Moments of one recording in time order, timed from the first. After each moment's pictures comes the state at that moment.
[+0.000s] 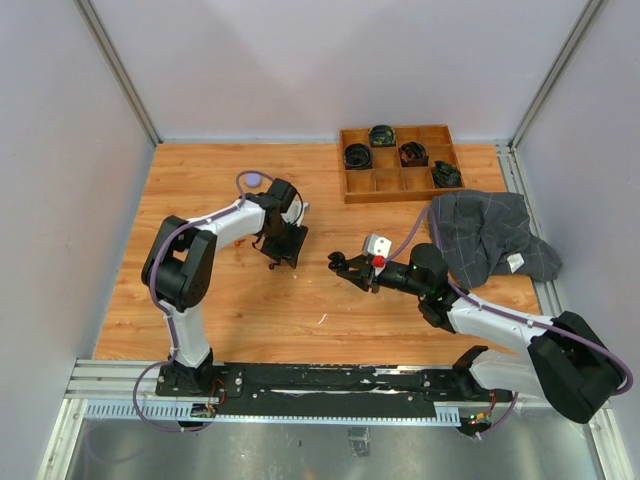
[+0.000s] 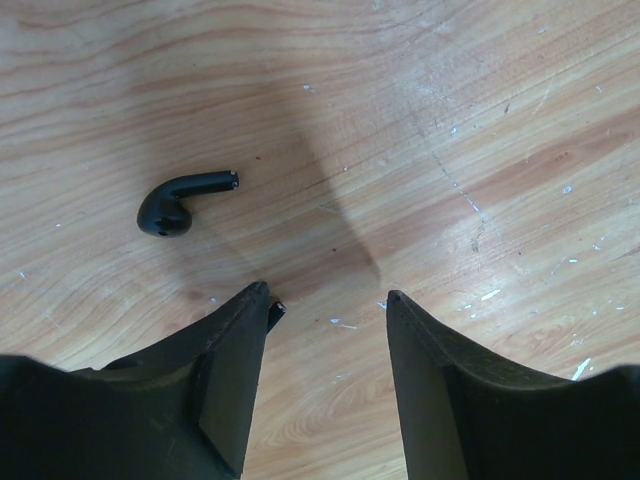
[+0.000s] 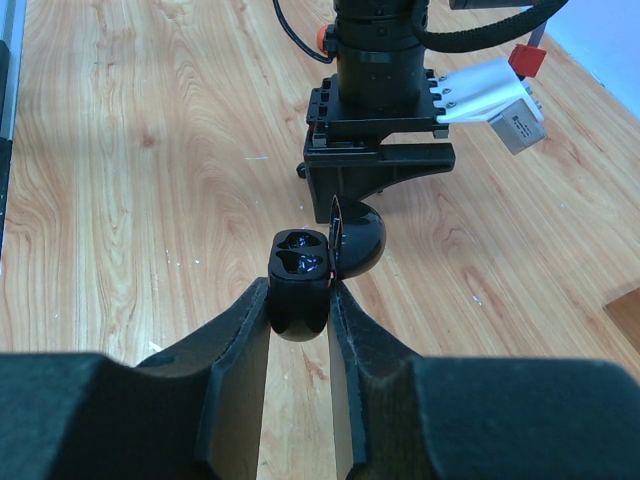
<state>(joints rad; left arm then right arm) -0.45 1.87 1.25 -0.66 0.14 -0.07 0.68 1.17 0.38 0.67 -0.56 -0.22</state>
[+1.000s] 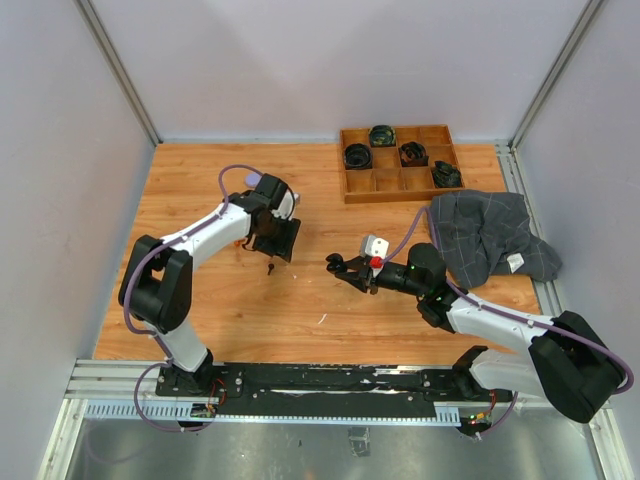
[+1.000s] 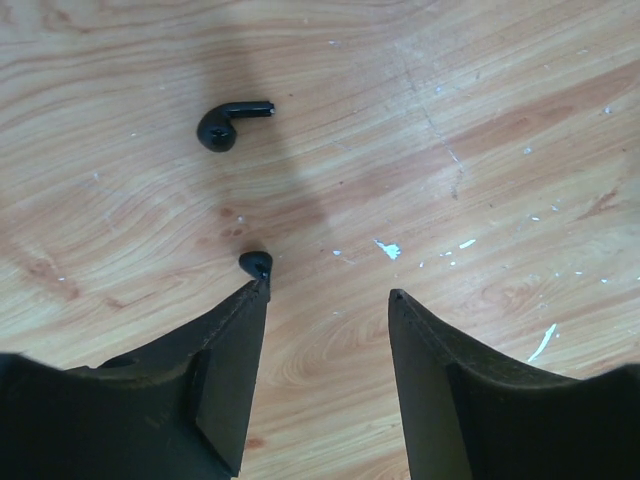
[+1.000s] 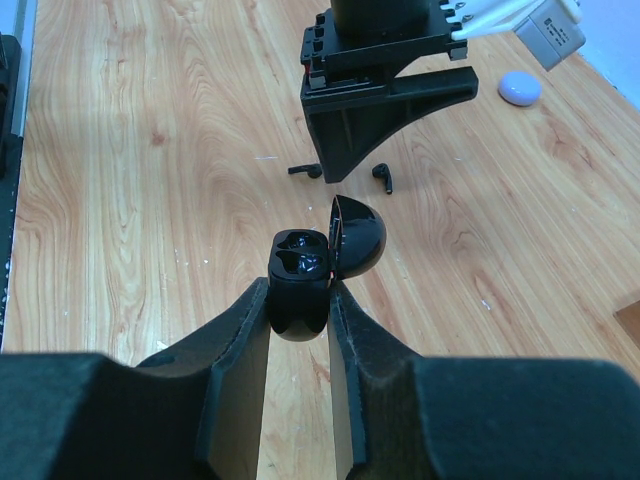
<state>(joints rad) -0.45 1.69 1.19 -0.69 0.10 -0.13 0.69 1.17 0.40 0.64 -0.56 -0.22</state>
